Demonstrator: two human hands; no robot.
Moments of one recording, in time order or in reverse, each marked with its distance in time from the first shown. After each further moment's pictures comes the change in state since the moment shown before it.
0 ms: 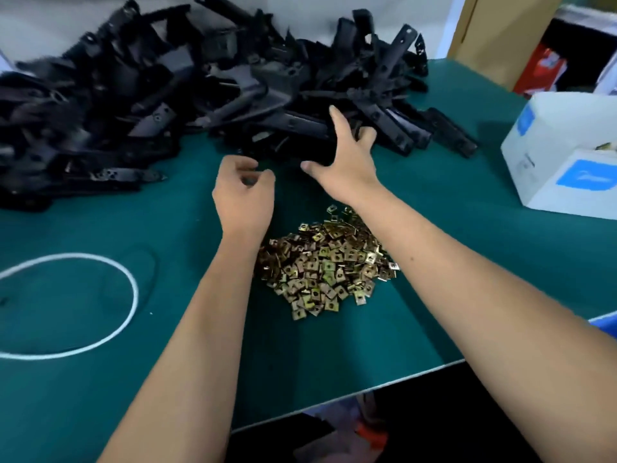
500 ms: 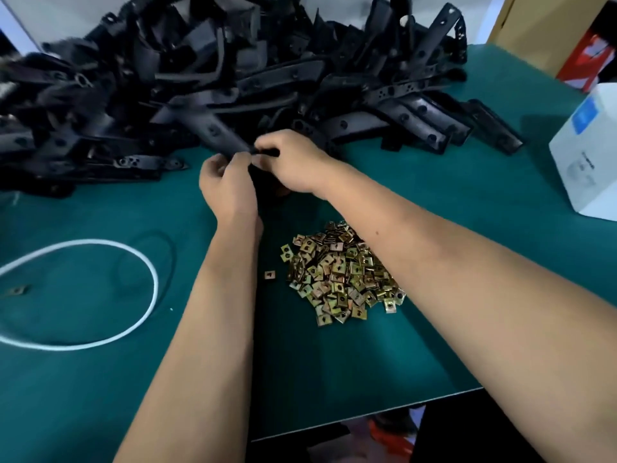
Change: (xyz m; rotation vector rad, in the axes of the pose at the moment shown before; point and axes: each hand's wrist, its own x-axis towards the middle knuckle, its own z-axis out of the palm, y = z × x) left_hand 0.035 -0.006 -0.023 -0.468 0.230 -0.269; right_hand 0.016 -0.065 0.067 0.014 -0.420 -0.285
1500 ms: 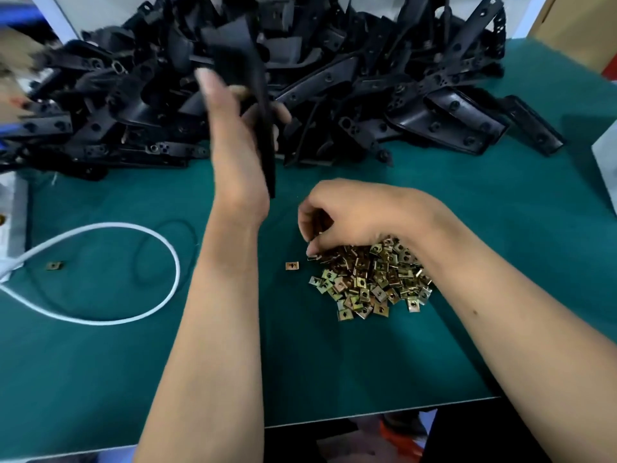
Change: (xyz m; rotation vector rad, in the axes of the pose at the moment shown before) left_hand -0.018 0.049 -0.013 -0.091 -0.454 0.226; right_hand -0.078 -0.004 -0.016 -0.365 -0.479 -0.141
